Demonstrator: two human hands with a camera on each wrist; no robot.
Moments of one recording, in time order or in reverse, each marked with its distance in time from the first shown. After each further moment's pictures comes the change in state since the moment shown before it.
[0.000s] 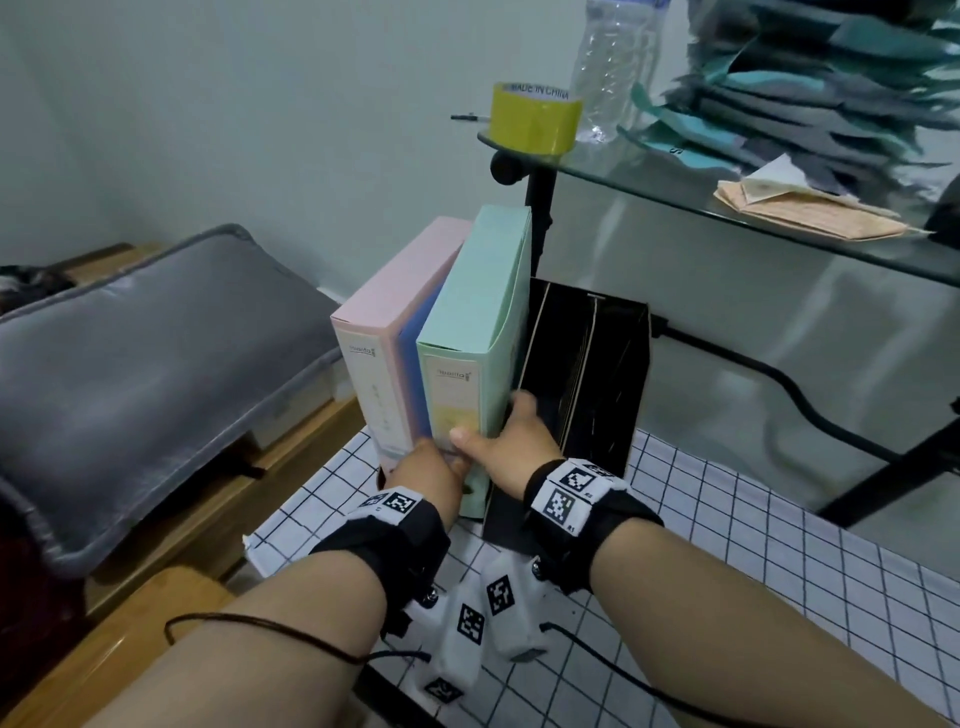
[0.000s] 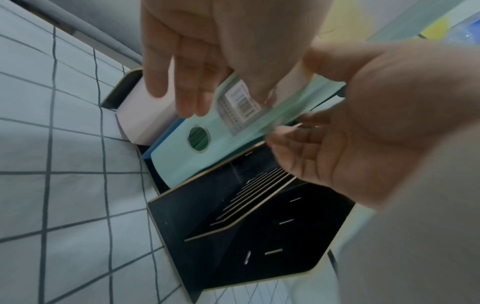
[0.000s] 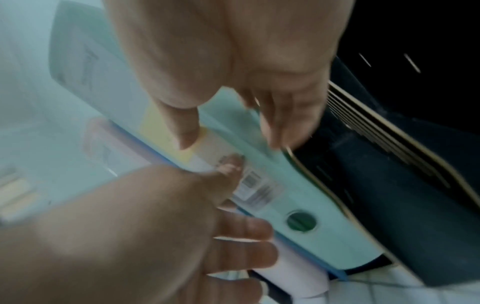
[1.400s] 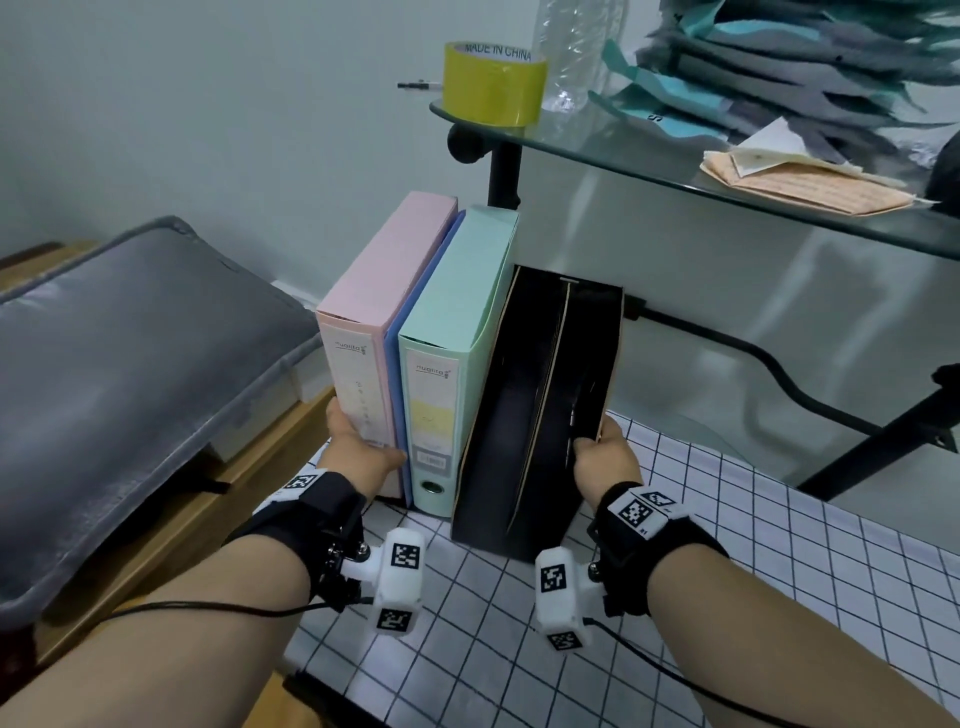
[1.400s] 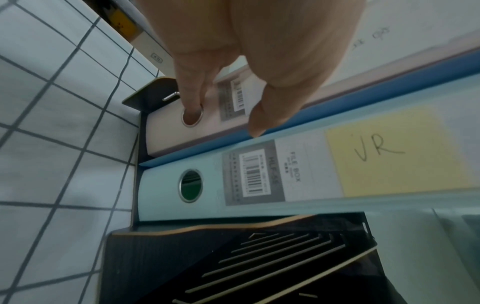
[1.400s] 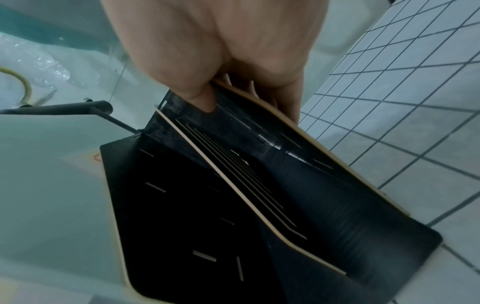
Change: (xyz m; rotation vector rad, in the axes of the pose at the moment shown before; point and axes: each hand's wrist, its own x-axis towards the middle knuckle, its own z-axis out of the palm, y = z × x) left_hand 0.077 -0.036 -0.015 -0.526 0.030 0.021; right_hand 0.038 0.092 -0.041 0.185 0.312 0.289
